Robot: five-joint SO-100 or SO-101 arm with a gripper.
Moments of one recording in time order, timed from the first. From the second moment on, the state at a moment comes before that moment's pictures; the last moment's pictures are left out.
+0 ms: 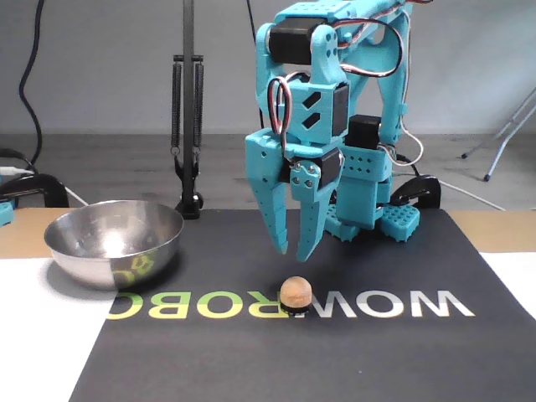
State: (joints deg) arm 32.2 97.7 110.6 73.9 -93.3
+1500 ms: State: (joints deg) arm 31.5 91.4 110.6 70.3 -93.3
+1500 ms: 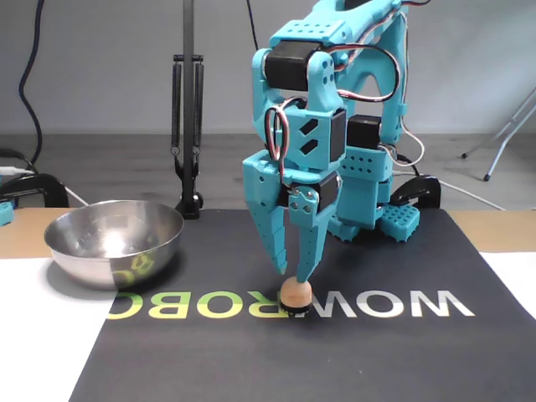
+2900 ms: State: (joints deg) arm 29.4 91.3 112.3 70.2 -93.3
